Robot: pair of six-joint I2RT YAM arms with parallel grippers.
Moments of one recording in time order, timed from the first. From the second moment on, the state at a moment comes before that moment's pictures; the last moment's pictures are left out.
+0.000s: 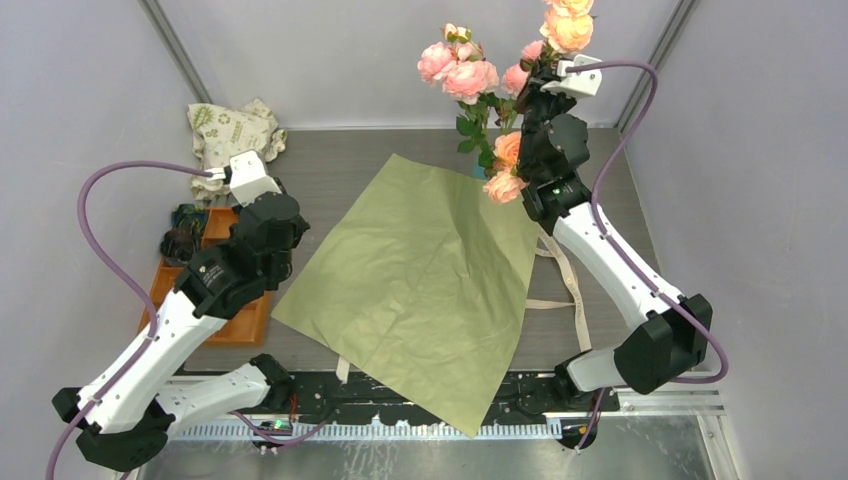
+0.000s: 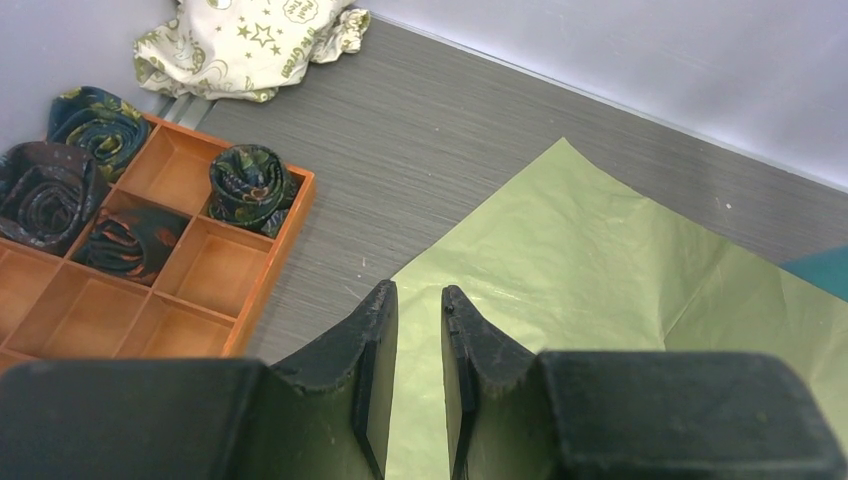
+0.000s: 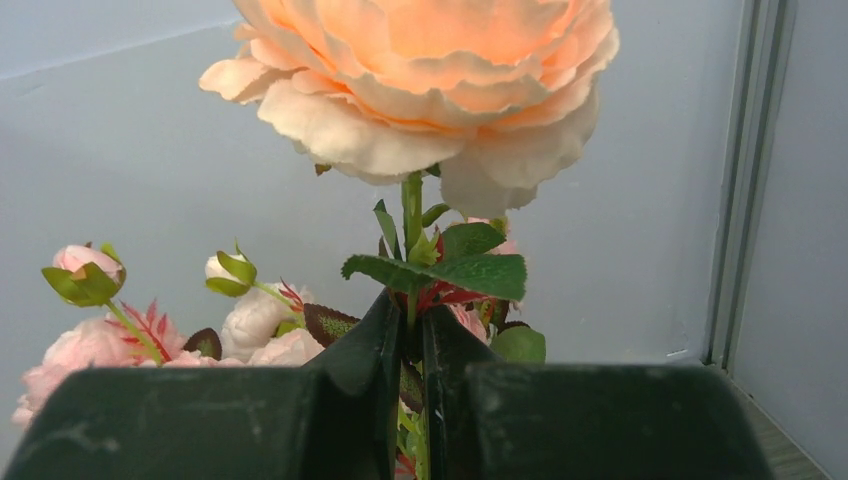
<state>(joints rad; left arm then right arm) -0.75 0.93 1.25 -0.76 -0.93 -0.58 0.44 1.39 1.34 0.54 0.60 -0.02</state>
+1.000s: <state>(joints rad) -0.75 0.98 1.23 -0.75 -0.90 -0.59 0.43 1.39 1.16 0.48 0.58 0.09</state>
